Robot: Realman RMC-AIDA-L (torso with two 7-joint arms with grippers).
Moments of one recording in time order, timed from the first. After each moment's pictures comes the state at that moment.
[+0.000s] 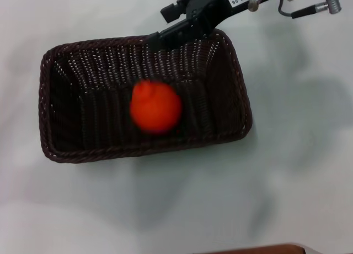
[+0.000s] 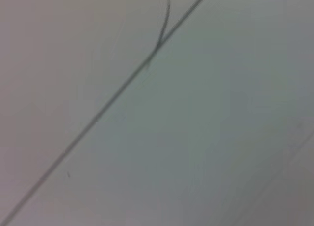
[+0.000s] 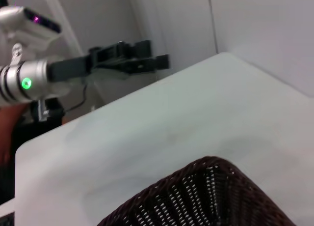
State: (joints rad) left arm -0.24 -2.16 -2.75 -0.89 1.58 -1.53 1.30; right arm 0.72 2.09 -1.14 -1.28 1.05 1.60 2.26
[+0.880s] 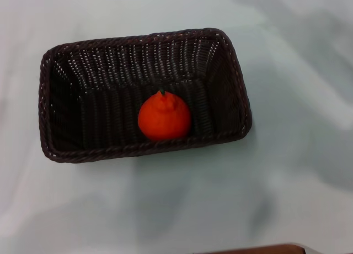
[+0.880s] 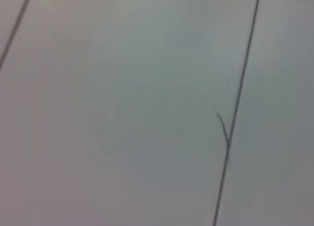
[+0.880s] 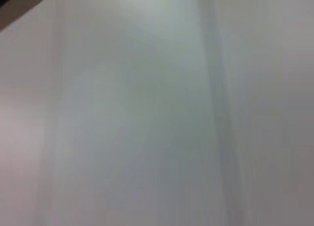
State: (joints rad) left arm -0.18 -2.17 -2.88 -0.39 1.22 -1.55 2.32; right arm 0.37 2.09 -0.91 -0.44 2.33 1.49 0.81
